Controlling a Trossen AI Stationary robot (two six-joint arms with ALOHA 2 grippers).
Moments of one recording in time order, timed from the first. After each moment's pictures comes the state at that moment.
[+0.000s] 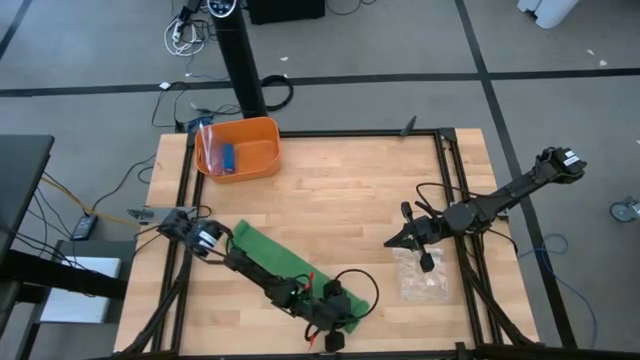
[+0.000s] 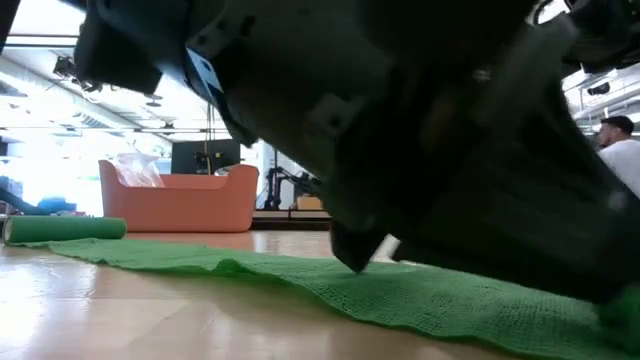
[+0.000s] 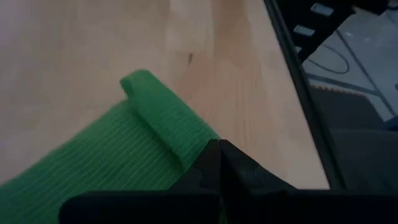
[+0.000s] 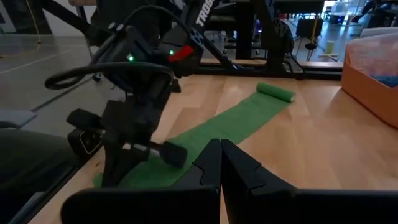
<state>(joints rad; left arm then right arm) -0.53 2.33 1.48 0.33 -0.27 -0.55 0.43 0.76 0.24 0.37 0.21 0.07</state>
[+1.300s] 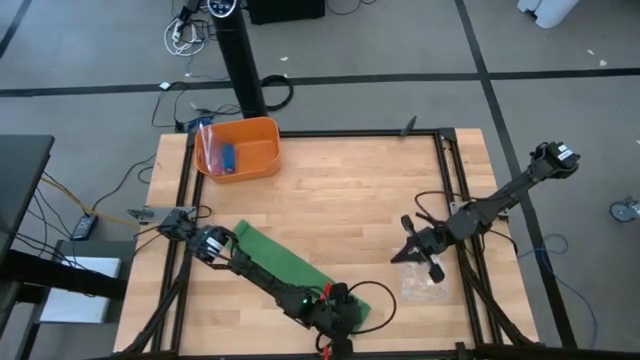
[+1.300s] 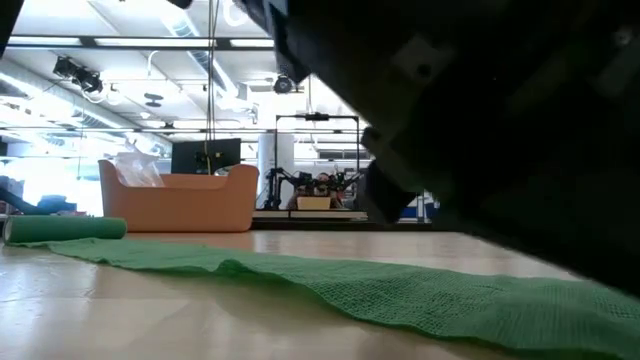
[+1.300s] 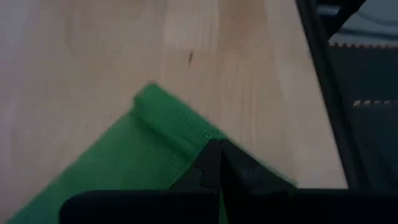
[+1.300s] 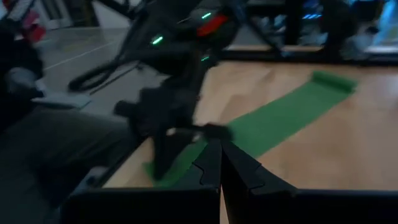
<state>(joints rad) -0.54 2.40 1.77 -0.09 -0.32 -0.50 0.58 0.80 0.24 0.37 0.16 0.14</state>
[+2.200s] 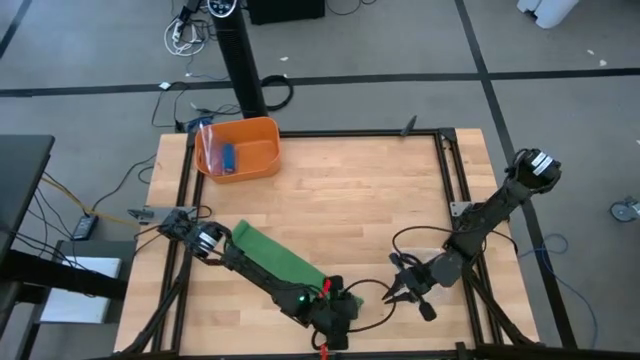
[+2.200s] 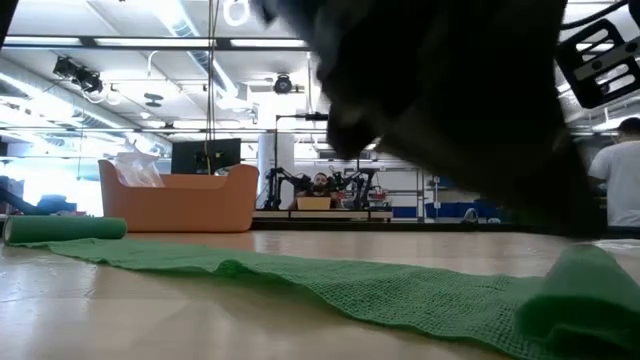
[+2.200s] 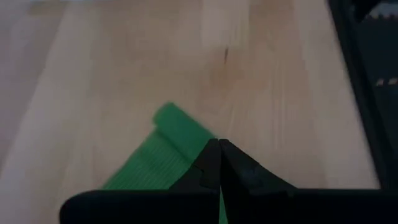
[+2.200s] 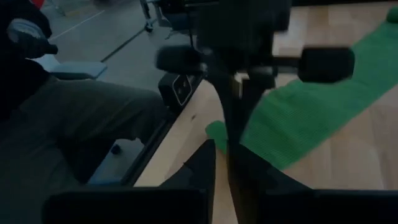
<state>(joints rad) -0.55 2.32 1.78 -0.30 -0.41 -0.46 0.79 1.34 0.45 0.52 0.29 0.31</state>
